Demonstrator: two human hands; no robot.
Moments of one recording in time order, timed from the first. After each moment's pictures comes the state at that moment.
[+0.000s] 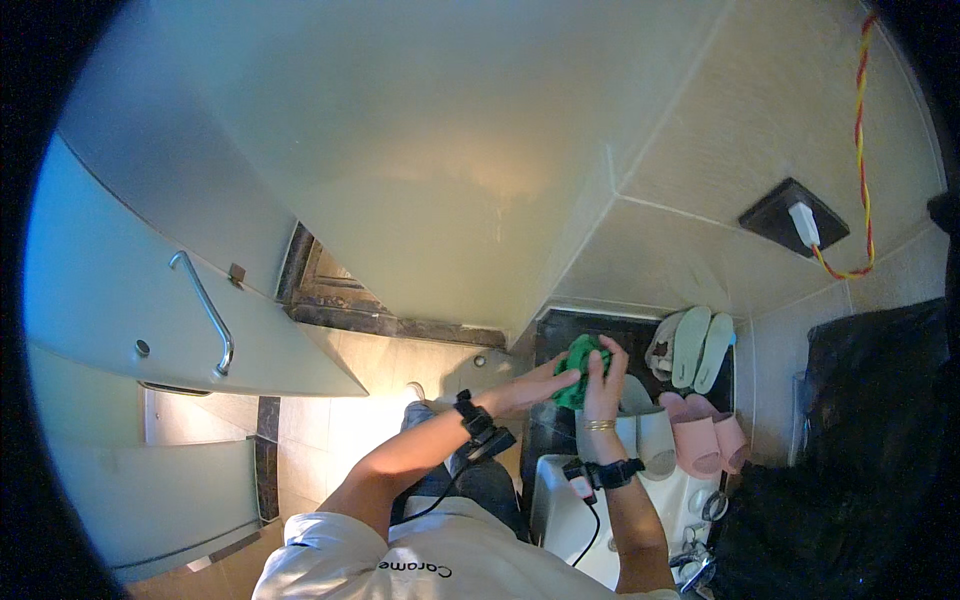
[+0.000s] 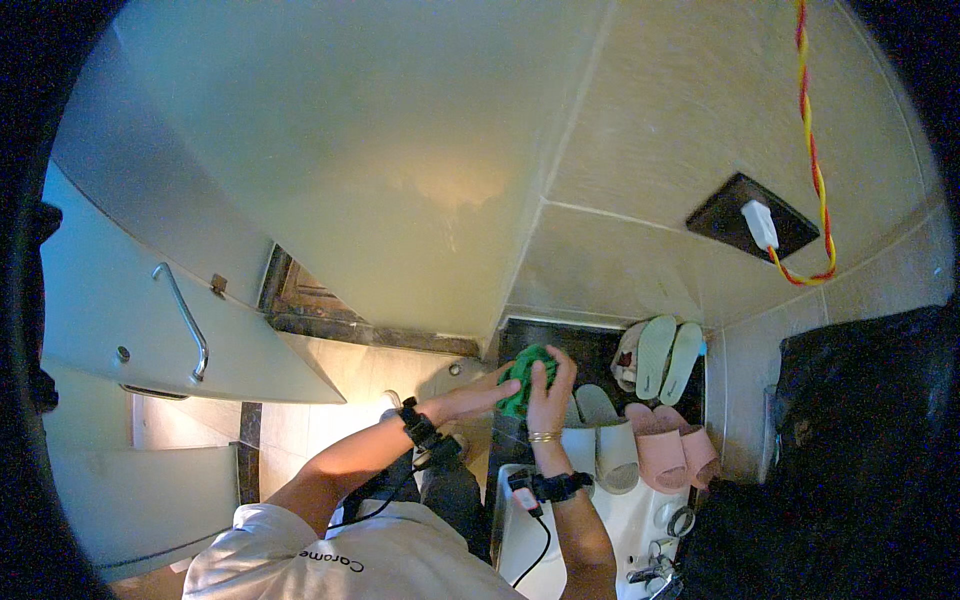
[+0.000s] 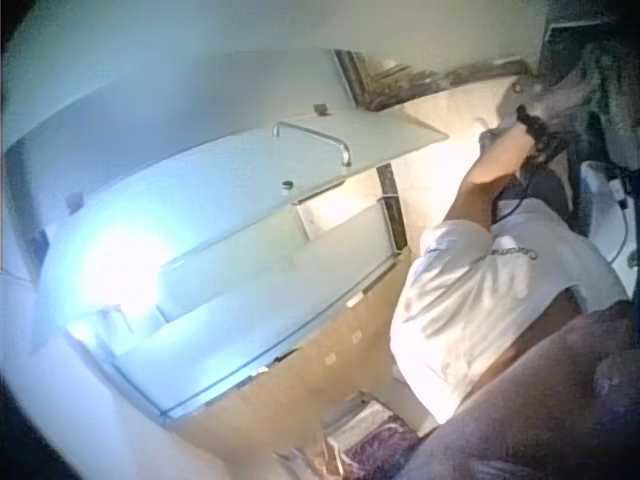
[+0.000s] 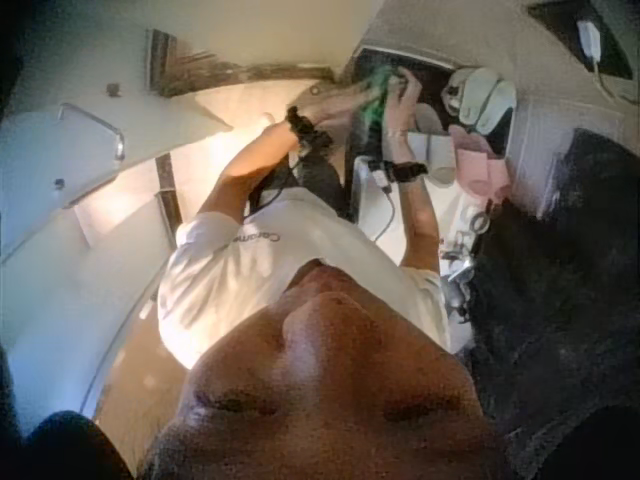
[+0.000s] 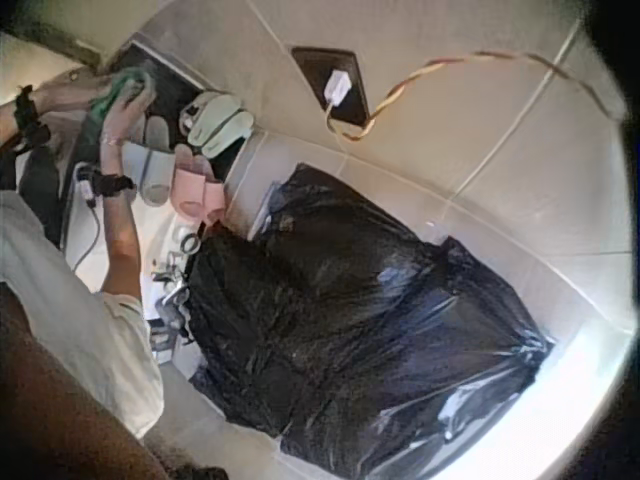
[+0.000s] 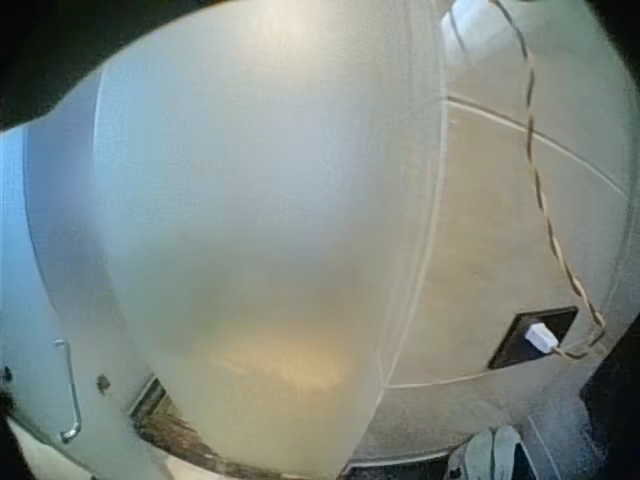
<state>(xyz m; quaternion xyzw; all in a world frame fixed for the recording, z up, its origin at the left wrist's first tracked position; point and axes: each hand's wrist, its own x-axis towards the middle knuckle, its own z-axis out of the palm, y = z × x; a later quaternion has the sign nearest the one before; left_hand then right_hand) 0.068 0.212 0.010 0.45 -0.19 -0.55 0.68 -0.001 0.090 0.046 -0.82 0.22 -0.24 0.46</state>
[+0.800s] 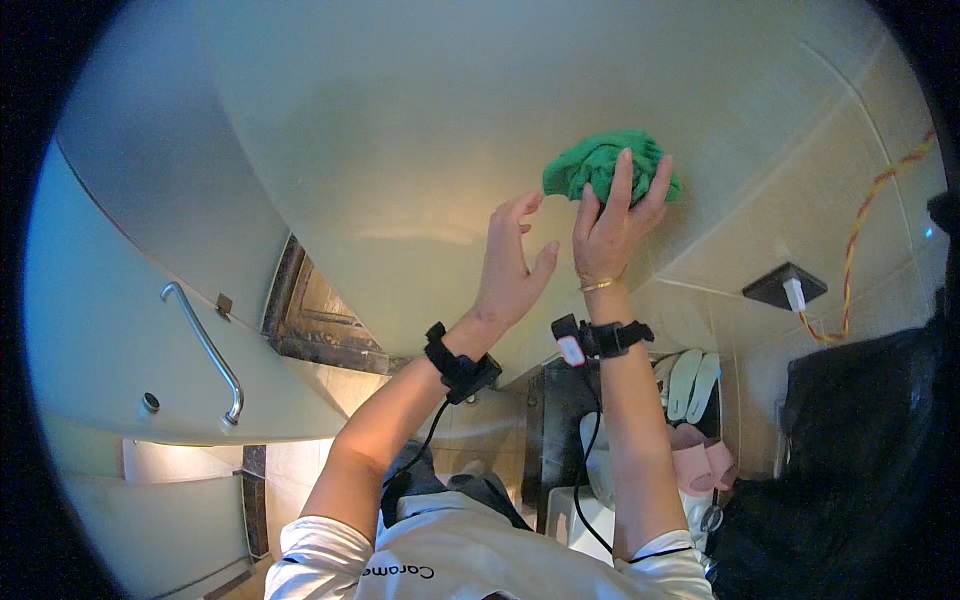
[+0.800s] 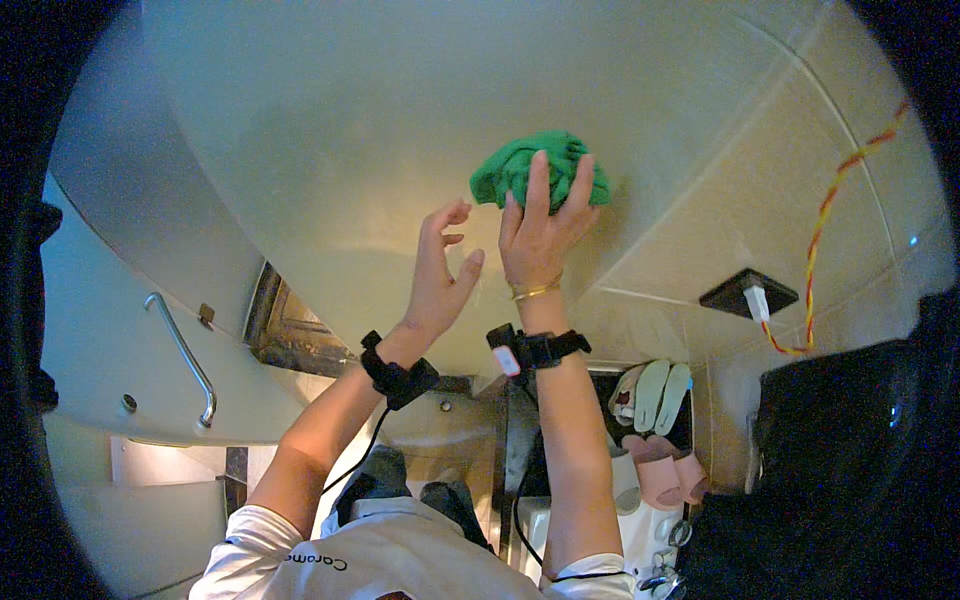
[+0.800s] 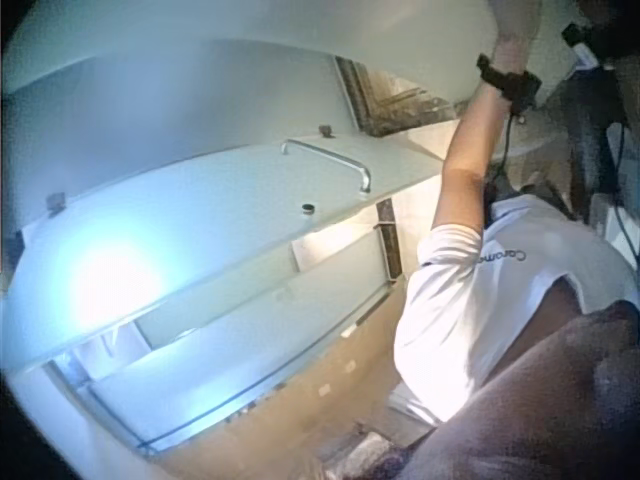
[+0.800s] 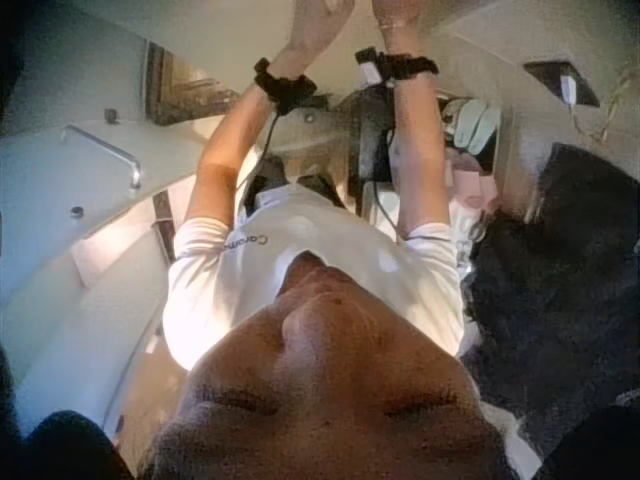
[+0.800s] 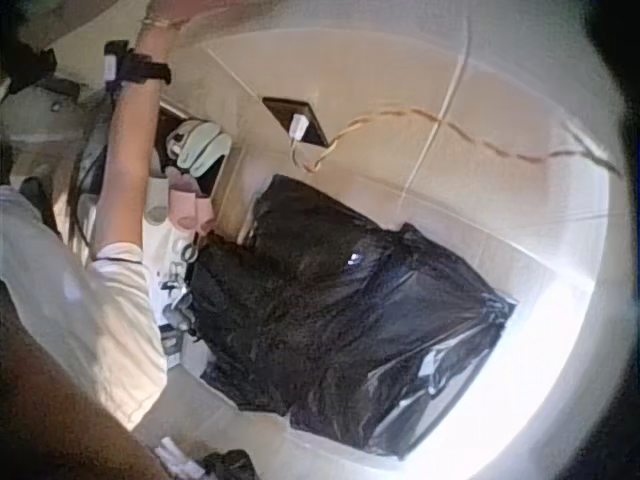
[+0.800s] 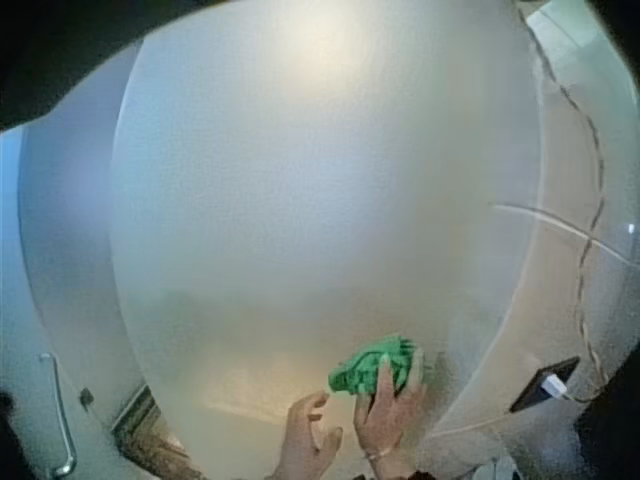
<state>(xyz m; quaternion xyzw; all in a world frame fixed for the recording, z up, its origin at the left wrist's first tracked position) 0.240 0.273 0.197 0.66 -0.33 0.18 0.65 0.237 0.154 0.241 -0.78 -0.03 -0.62 0.04</state>
